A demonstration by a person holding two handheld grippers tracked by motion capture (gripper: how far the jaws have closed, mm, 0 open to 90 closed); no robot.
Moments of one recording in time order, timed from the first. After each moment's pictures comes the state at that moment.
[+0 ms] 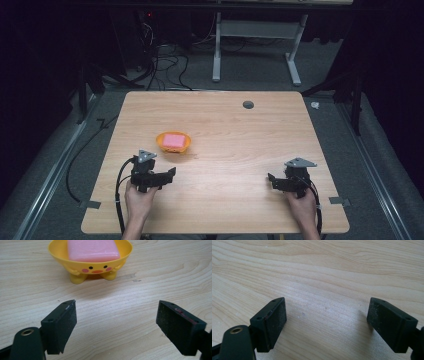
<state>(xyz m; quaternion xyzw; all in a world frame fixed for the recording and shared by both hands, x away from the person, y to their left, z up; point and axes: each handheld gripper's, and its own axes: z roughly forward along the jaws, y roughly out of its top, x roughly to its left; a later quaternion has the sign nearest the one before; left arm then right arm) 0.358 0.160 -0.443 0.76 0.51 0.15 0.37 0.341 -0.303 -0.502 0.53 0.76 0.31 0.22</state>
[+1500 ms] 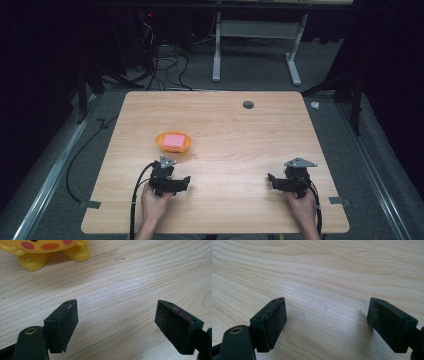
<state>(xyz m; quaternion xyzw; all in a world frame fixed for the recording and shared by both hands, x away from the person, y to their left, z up) 0.363 0.120 -0.484 0.80 0.47 0.13 0.34 0.341 -0.303 -0.502 0.53 0.76 0.31 0.22</state>
